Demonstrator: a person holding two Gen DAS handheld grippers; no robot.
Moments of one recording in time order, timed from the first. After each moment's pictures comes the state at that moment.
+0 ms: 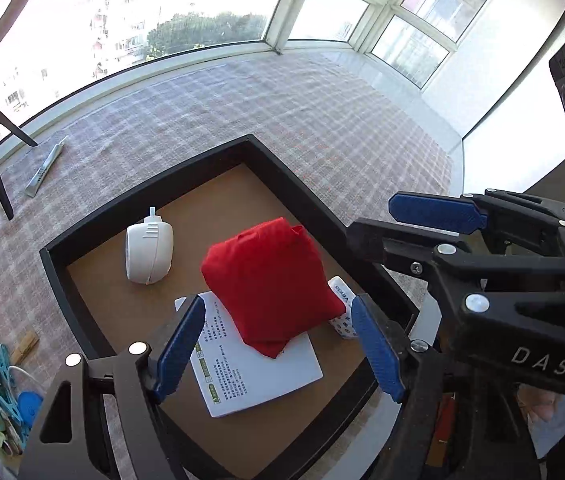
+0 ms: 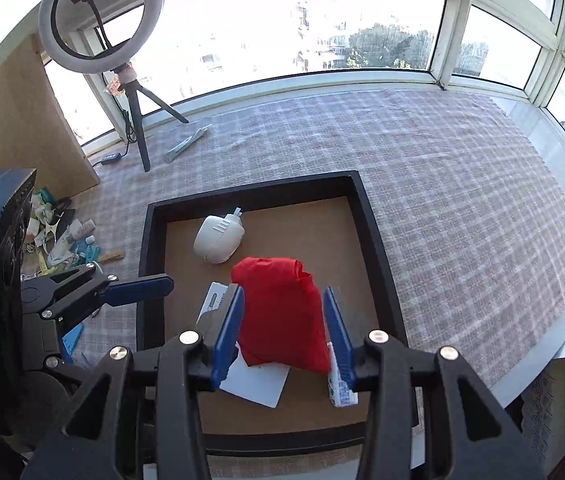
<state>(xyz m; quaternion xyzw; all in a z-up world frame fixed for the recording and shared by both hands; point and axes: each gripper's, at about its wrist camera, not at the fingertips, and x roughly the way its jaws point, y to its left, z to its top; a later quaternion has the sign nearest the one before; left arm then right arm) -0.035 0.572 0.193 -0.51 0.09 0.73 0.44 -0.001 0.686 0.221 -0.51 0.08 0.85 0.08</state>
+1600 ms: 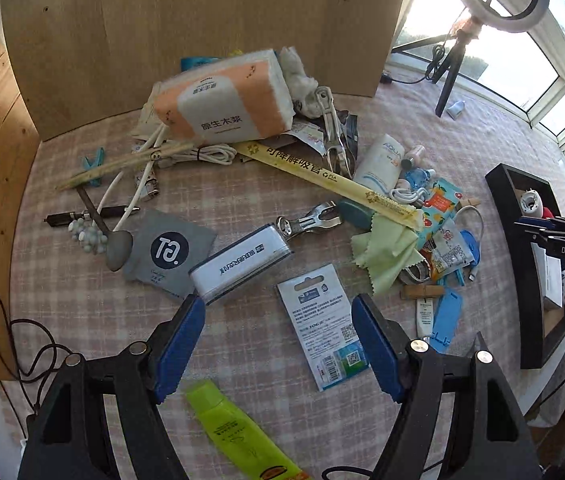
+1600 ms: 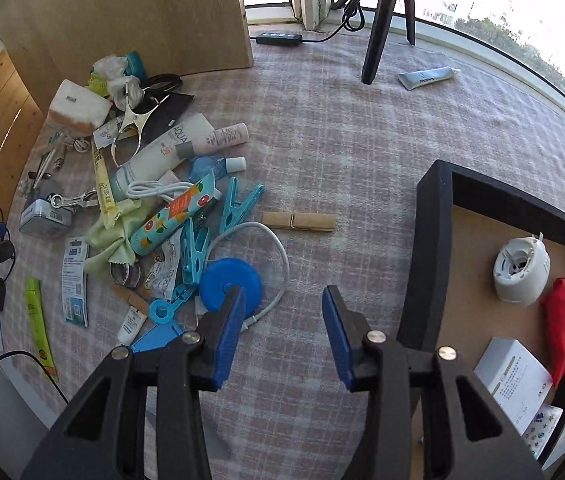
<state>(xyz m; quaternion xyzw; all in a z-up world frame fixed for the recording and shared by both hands) -0.117 0.068 0.117 -0.58 0.02 0.81 0.12 -0.126 0.410 0.097 -0.61 -0.01 0.79 -0.09</state>
